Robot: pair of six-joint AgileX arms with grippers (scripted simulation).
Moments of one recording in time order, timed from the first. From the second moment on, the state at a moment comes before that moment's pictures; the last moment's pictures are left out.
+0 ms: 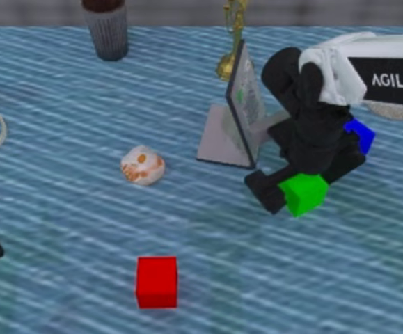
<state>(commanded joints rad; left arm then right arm) 0.02 0.00 0.00 0.00 0.00 0.00 0.48 2.22 1.58 -0.92 0.00 -0.04</state>
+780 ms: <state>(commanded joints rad) 0.02 0.00 0.00 0.00 0.00 0.00 0.48 2.22 1.58 -0.92 0.00 -0.04</state>
